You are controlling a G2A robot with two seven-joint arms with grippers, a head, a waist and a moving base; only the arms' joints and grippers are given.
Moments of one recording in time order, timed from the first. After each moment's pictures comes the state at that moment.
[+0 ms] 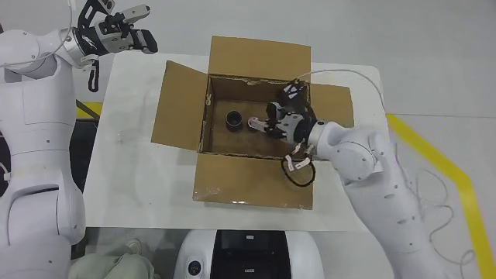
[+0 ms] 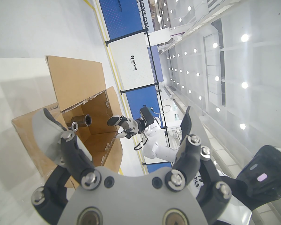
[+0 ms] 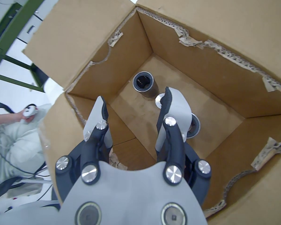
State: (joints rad) left arm 0.64 -1.01 -1.56 -1.06 -0.34 -0.09 -1.38; right arm -1.15 -1.29 1.15 -1.81 -0.66 -0.21 0.89
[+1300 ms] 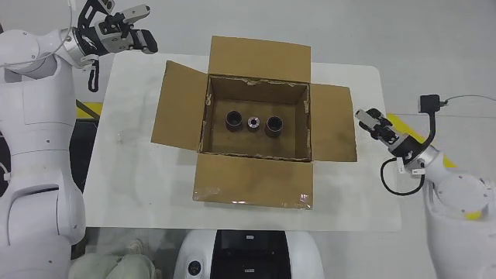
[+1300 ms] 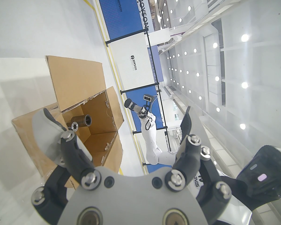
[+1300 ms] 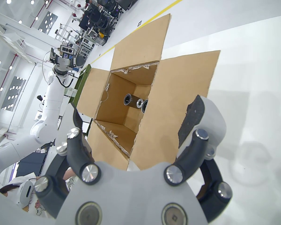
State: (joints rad) left arm 0.64 -1.01 -1.56 -1.06 -0.34 -0.09 -1.38; right arm -1.51 -1.19 1.76 -1.80 -0.10 -0.32 0.82
